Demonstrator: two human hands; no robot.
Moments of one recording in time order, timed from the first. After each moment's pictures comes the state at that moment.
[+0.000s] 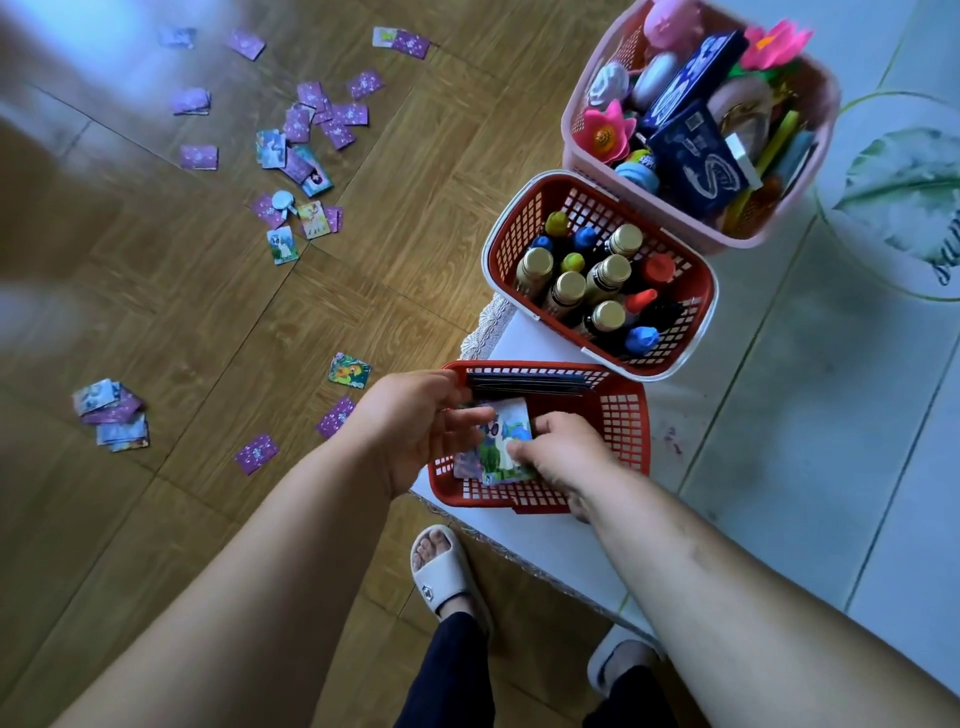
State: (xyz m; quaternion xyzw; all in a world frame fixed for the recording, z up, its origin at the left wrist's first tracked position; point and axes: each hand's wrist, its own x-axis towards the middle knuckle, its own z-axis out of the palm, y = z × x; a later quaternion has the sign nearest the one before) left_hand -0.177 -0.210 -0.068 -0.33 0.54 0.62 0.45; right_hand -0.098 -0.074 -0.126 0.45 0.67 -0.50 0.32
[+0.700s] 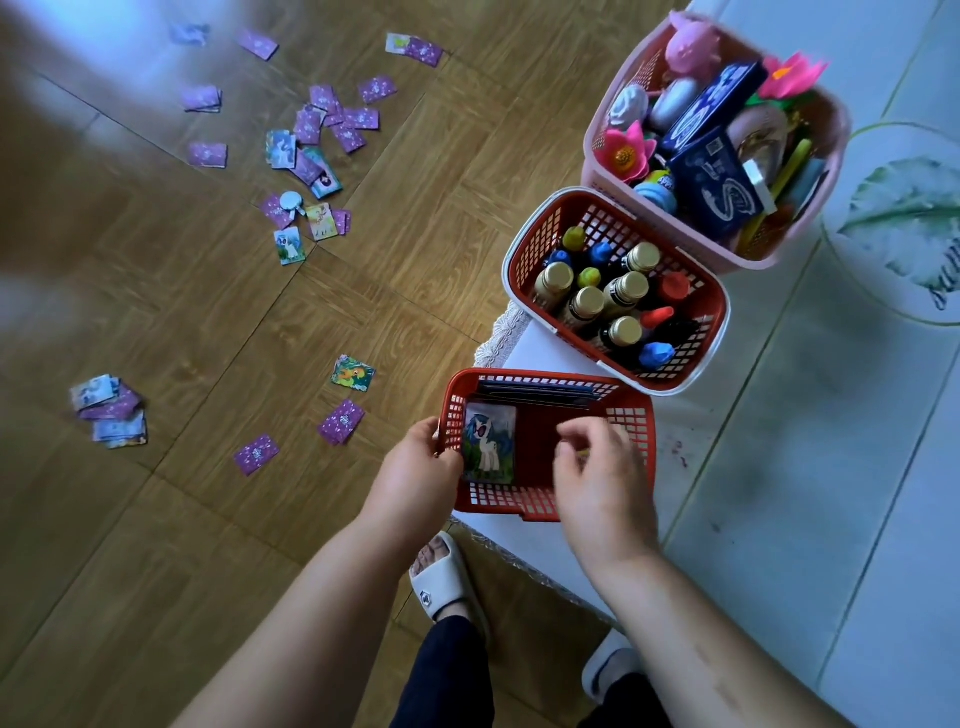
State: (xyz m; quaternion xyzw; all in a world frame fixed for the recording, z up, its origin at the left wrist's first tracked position) left_hand -0.136 -0.235 -0.080 -0.20 0.78 0.43 0.41; right_hand -0.066 -0.088 -0.091 0.35 0.87 -0.32 0.10
